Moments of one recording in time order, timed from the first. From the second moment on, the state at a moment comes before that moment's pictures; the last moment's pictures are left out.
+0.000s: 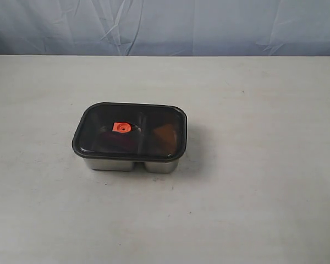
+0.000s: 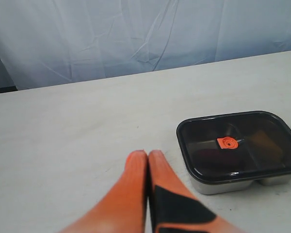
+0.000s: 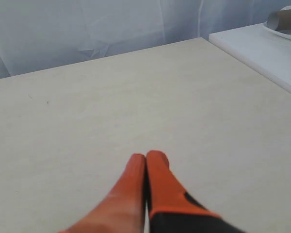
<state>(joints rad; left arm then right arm) -0.36 0.36 -0.74 0.17 0.84 -0.16 -0.10 0.01 -0.01 0.01 0.38 0.05</state>
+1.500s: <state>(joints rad) -0.20 0.02 0.00 -0.05 0.20 -0.04 -0.10 0.01 -0.01 0.02 0.38 0.05</state>
